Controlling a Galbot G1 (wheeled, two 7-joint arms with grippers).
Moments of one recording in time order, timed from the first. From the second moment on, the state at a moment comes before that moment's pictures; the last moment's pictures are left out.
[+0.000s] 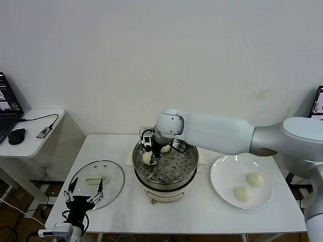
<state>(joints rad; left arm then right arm) 1.70 -1.23 -0.59 -2.16 -0.16 0.11 -0.18 0.43 1.27 -1.24 1.29 0.51 -0.64 -0.76</state>
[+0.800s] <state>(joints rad) 1.68 -1.21 -0.57 -2.16 -0.16 0.11 -0.17 0.60 0.84 -1.24 1.50 0.32 -0.43 -1.10</state>
